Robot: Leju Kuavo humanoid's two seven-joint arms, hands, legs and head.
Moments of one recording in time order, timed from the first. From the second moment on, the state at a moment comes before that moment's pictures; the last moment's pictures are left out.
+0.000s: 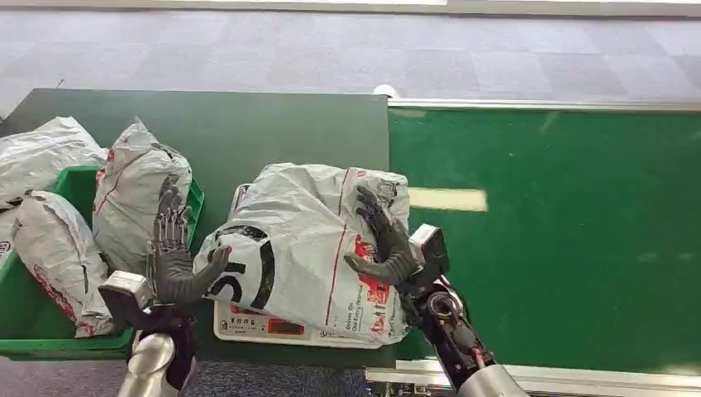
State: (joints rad) left arm -0.11 -0.09 -0.12 -1.38 -0.02 0.11 -0.64; right arm -0.47 0.13 0.45 -0.78 -0.05 0.32 -0.62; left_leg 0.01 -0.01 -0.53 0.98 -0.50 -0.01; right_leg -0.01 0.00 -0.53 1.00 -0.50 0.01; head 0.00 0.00
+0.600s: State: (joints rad) left arm -0.10 -0.09 -0.17 -1.38 -0.23 0.12 -0.60; right arm -0.40 0.13 0.42 -0.96 -0.04 0.29 -0.66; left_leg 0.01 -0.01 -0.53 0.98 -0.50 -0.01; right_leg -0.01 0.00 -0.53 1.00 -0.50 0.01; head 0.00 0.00
